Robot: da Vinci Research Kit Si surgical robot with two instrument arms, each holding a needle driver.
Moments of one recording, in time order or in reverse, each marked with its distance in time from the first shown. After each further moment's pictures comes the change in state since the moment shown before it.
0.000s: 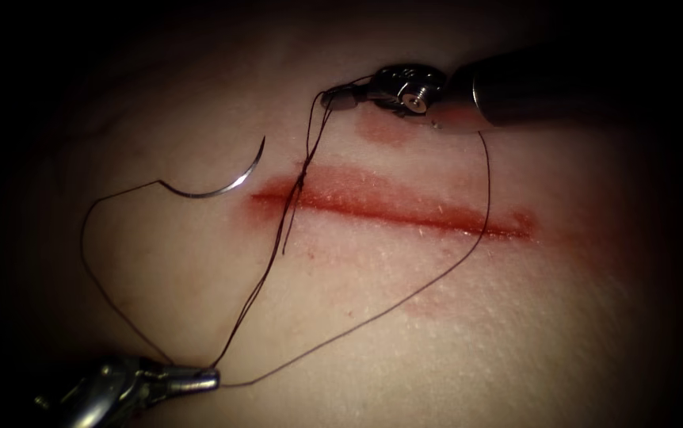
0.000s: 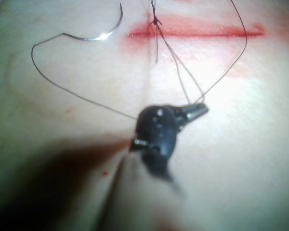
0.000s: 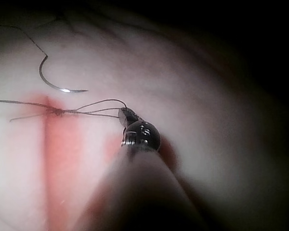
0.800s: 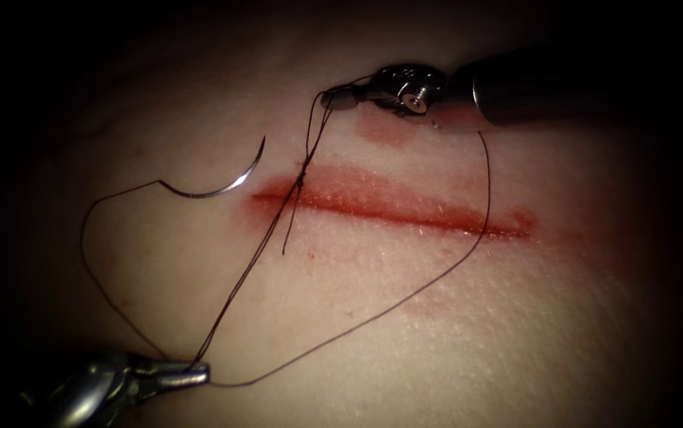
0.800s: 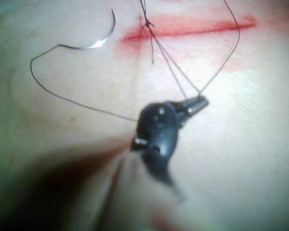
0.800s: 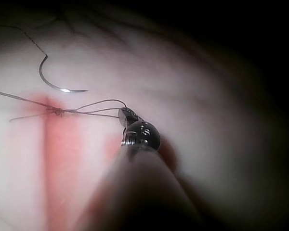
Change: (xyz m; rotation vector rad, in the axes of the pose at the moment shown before) right arm 0.000 0.000 0.000 0.000 0.000 0.000; left arm 0.002 0.001 -0.001 -0.071 -0.066 0.031
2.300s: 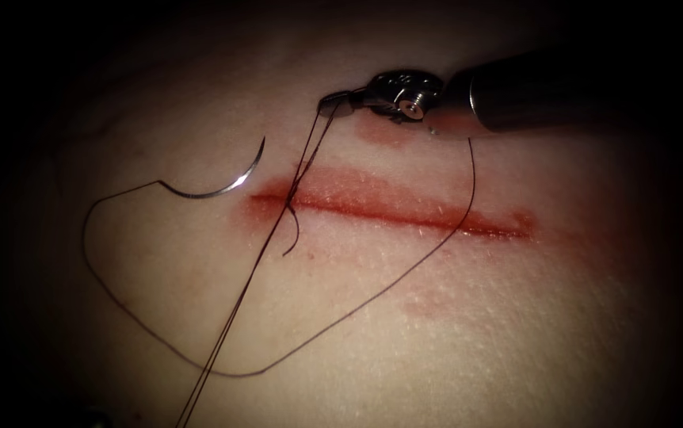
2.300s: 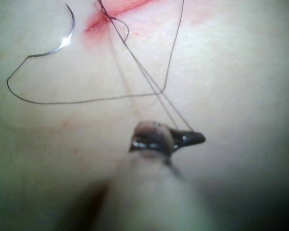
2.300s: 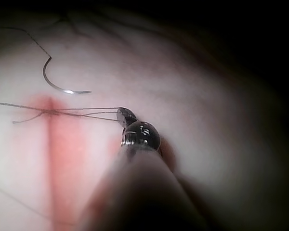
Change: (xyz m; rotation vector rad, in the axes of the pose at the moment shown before) right arm 0.000 0.000 0.000 0.060 0.001 0.012; left arm -0.007 0.004 -0.001 -0.536 -0.415 -0.231
